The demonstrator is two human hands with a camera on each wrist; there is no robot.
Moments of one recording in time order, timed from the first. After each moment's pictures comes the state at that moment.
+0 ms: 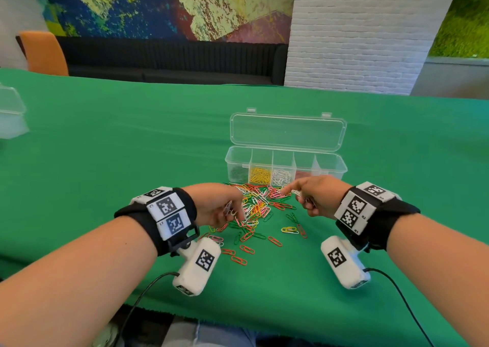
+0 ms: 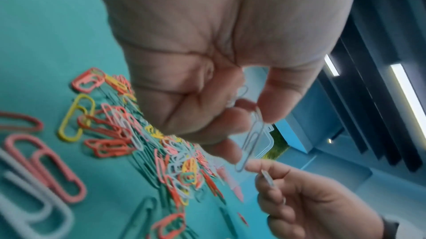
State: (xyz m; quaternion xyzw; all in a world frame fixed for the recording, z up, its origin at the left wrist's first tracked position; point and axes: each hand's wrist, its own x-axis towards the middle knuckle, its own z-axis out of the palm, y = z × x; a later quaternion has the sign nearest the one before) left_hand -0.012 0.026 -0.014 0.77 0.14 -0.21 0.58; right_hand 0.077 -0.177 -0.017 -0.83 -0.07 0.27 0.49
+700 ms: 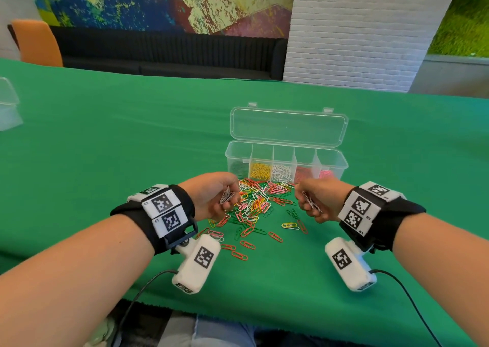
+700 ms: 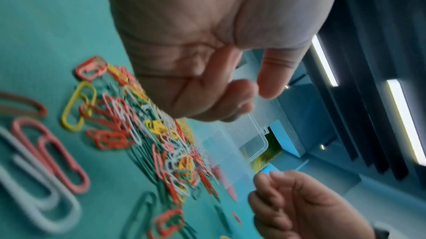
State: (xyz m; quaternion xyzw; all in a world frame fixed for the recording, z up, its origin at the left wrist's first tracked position) left_hand -0.012 0.033 -0.017 0.71 0.12 -0.17 0.68; right_hand 0.072 -0.182 -0.024 -0.82 -0.06 0.31 0.47
